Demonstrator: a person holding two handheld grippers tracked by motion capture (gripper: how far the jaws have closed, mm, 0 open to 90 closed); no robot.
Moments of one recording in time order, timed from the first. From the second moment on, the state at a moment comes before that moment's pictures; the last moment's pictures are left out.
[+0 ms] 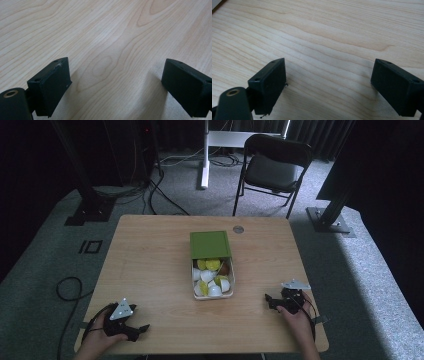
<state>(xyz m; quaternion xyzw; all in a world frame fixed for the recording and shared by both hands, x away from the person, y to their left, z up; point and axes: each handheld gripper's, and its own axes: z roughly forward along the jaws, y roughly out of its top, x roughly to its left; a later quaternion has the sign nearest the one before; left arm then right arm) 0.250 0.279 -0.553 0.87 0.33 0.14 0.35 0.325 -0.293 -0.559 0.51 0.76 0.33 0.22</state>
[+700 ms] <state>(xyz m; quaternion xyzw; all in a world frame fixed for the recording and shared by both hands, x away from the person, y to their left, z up) 0.247 0.276 -0.553 0.86 0.34 0.14 0.35 0.325 -0.293 -0.559 0.51 0.76 0.33 0.22</state>
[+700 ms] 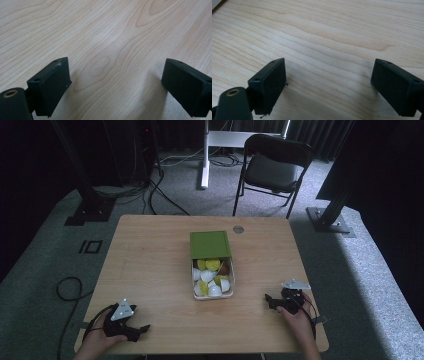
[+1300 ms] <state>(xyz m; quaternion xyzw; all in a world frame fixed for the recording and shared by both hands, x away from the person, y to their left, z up) 0.256 0.260 -0.545 0.86 0.34 0.14 0.37 0.325 -0.293 -0.559 0.51 0.76 0.33 0.22</state>
